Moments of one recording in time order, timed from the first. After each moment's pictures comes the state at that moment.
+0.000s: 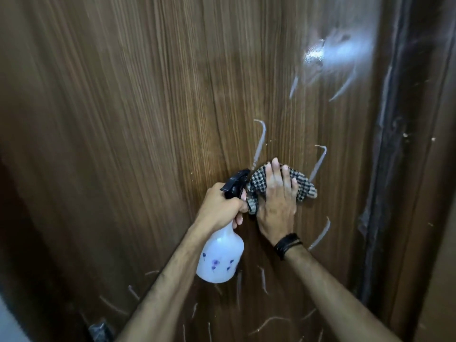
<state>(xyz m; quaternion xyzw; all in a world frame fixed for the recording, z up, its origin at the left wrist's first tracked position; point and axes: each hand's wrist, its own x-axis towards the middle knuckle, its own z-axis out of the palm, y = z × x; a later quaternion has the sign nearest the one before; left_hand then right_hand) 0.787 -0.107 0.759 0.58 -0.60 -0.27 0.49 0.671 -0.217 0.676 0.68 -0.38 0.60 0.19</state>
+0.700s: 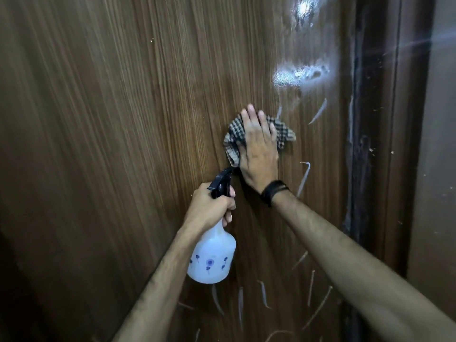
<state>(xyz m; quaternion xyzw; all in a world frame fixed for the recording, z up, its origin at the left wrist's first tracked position) 0.808 -0.094 0.802 0.53 -0.61 -0.26 0.52 0.686 -0.216 0.830 0.67 -0.34 0.61 0.24</state>
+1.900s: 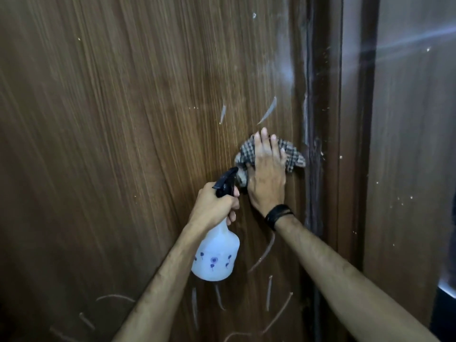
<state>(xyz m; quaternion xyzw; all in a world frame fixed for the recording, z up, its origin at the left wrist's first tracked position) 0.678 -0.139 0.782 0.57 -0.60 -0.26 0.50 0.562 -0.260 0.756 0.66 -0.38 0.61 0.21</state>
